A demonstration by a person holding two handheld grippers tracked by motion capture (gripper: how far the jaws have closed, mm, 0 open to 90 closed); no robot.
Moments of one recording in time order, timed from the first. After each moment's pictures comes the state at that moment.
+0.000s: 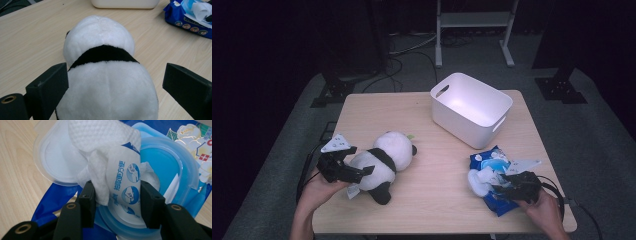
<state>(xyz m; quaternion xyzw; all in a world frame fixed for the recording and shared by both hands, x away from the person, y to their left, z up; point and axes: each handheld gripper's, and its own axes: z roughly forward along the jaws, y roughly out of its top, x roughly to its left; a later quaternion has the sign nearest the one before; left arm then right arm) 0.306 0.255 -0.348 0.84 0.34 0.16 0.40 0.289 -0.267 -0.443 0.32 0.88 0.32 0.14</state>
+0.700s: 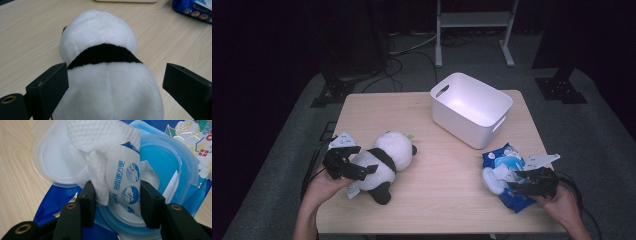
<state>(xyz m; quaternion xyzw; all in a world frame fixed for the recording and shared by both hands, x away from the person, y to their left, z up) 0.322 0.247 -0.355 0.85 0.35 0.14 0.37 0.301 -0.316 -0.442 0.32 0.89 0.32 0.13</state>
